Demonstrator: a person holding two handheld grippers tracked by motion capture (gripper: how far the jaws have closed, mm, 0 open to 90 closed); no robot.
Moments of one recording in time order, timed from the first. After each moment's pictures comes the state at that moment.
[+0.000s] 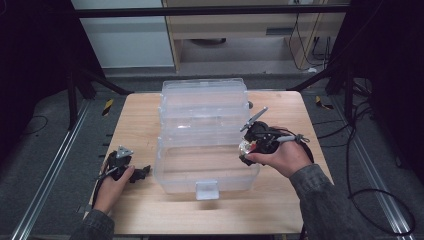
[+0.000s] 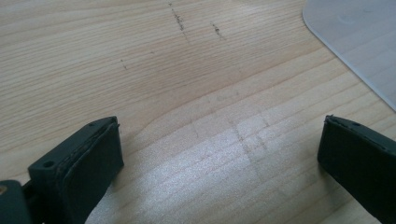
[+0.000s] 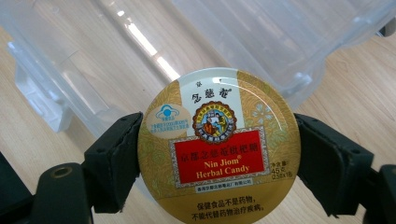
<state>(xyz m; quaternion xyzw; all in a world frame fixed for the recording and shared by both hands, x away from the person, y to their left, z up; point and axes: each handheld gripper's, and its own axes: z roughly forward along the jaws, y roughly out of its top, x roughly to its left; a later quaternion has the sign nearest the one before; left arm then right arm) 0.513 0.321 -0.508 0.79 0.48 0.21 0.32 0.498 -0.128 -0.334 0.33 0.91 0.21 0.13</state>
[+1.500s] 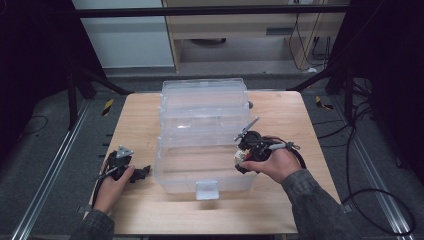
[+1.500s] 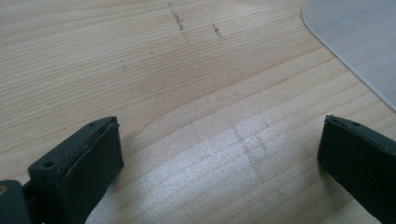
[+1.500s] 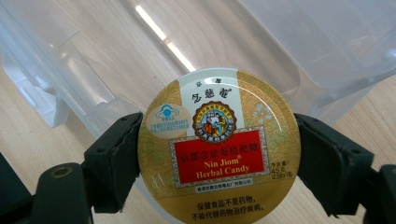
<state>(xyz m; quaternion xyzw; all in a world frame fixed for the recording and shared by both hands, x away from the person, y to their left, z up) 0.514 0.321 -0.508 0.79 0.48 0.21 0.32 0.498 -0.117 -0.367 0.33 0.92 0.19 0.09</state>
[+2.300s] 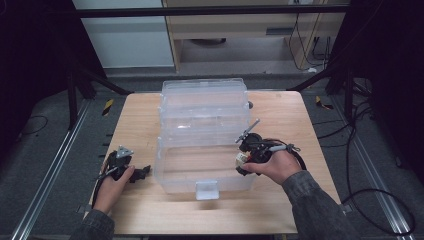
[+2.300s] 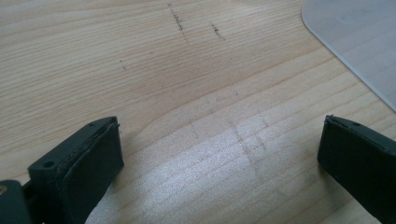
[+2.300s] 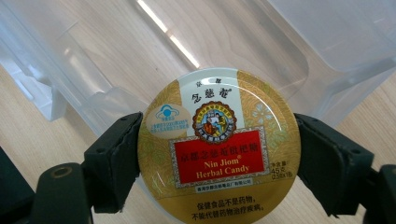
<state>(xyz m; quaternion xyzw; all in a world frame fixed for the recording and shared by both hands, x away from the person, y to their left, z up) 0.514 0.321 -0.508 0.79 0.48 0.21 0.32 0.498 -0.120 -0.375 0.34 0.92 0.19 0.08</state>
